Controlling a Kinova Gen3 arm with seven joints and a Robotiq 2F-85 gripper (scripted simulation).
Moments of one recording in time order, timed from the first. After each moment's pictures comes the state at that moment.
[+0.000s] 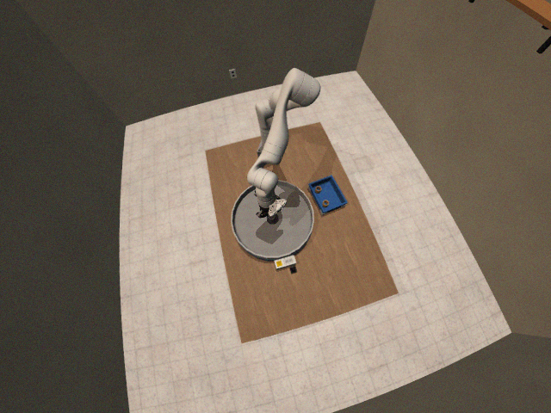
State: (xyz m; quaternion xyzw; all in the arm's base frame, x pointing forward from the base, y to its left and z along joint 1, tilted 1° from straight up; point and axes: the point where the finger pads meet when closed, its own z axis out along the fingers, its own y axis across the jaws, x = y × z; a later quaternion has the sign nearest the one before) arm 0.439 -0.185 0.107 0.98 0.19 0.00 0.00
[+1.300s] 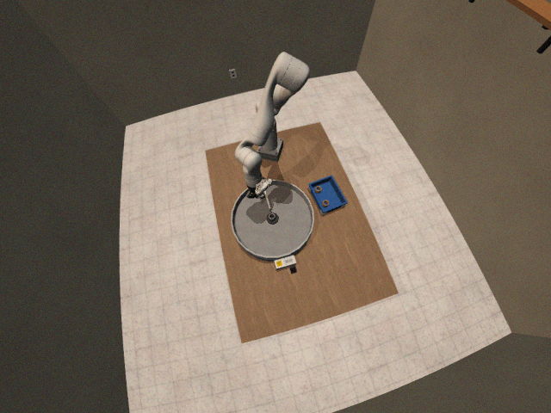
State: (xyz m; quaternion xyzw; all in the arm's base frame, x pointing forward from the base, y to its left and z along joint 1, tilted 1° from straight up) arm 0.320 -0.198 0.089 0.98 0.19 0.00 0.01
